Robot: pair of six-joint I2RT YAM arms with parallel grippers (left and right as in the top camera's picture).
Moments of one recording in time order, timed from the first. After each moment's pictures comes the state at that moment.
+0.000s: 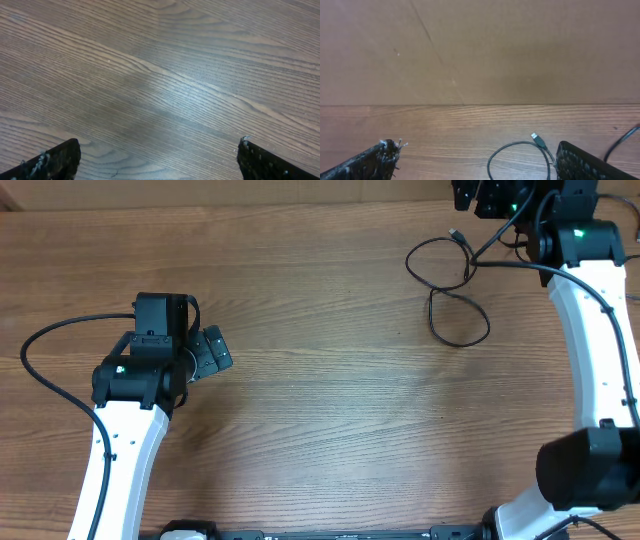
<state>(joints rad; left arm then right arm) -0.06 1.25 1.15 -0.96 -0.16 -0.43 -0.01 1.78 1.82 -0.52 -0.23 0.13</state>
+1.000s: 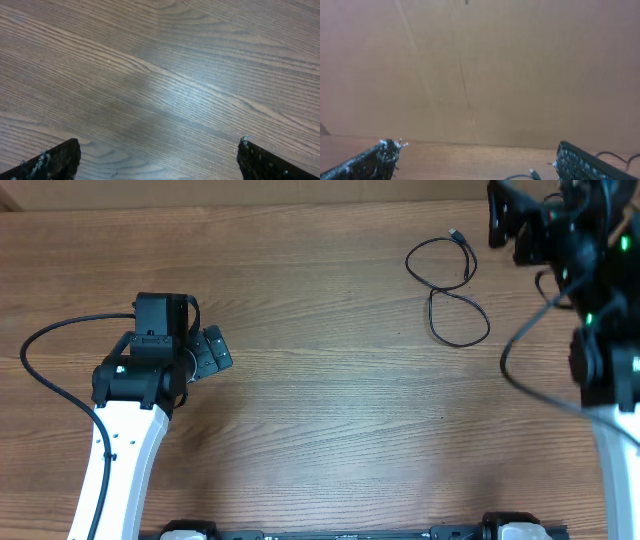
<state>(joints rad) -0.06 1.25 1.15 -0.96 -0.16 -0.43 -0.01 1.23 1.44 -0.32 -0.23 0.13</state>
